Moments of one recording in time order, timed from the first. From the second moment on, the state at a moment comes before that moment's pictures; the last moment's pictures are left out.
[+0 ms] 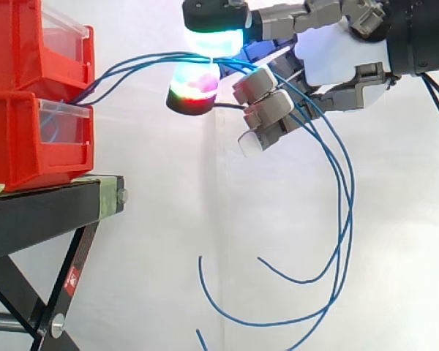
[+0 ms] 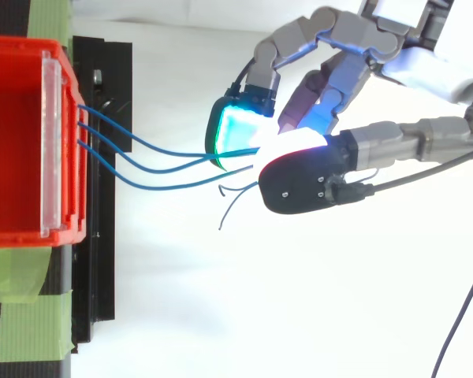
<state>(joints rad) 0.19 -1.81 -1.68 -2.86 -1.10 -0.32</state>
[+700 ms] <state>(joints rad) 0.19 -1.81 -1.68 -2.86 -1.09 -0.32</state>
